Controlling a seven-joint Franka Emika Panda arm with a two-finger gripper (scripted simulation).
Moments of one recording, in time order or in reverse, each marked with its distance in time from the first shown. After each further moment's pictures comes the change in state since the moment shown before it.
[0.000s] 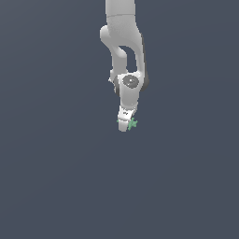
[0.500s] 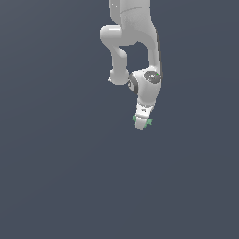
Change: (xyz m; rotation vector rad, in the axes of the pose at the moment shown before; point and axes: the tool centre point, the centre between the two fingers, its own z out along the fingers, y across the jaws) arm 0.080 -0.029 -0.019 0.001 0.001 -0.003
